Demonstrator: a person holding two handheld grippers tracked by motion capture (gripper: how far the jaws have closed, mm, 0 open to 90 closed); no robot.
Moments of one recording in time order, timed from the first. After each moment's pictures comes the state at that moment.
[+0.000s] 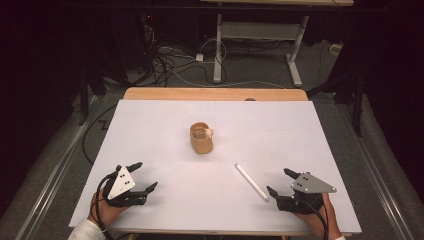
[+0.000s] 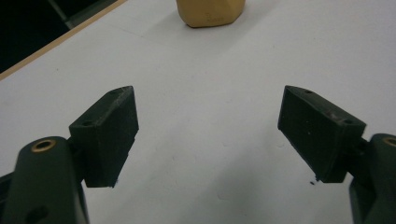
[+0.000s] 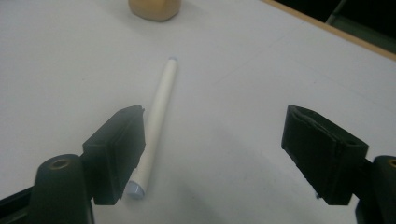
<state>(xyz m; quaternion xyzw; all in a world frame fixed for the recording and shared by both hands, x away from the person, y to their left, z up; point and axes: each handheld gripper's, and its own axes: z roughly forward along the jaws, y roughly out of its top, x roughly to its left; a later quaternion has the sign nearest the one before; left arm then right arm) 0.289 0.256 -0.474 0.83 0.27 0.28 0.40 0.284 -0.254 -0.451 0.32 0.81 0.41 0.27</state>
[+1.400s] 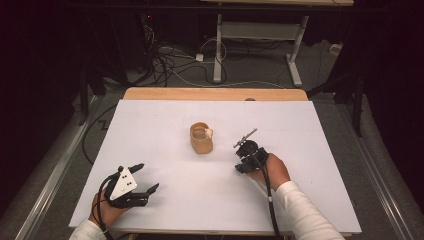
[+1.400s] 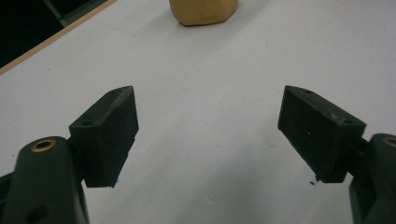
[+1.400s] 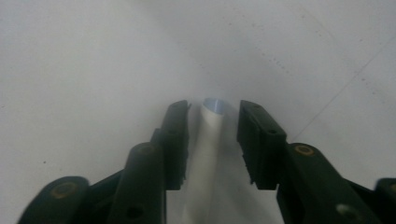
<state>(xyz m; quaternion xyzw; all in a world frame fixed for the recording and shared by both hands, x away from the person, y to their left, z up) 0.288 0.251 -0.475 0.84 0.26 0.27 0.40 0.407 -0.133 -0.446 0.37 0.91 0.17 0.09</state>
